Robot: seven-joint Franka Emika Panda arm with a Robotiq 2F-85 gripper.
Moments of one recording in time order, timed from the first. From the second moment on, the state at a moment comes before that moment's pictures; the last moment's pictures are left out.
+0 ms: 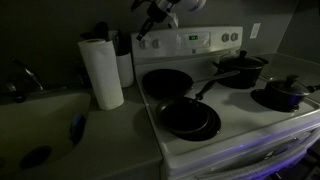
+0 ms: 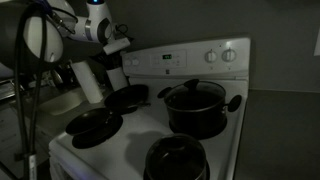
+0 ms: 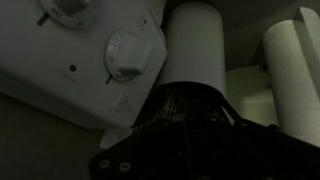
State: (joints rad) arm 0.18 0.73 0.26 -1.01 0.15 2.41 -0.77
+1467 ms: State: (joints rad) arm 0.20 0.90 0.23 -0.81 0.09 2.51 -0.79
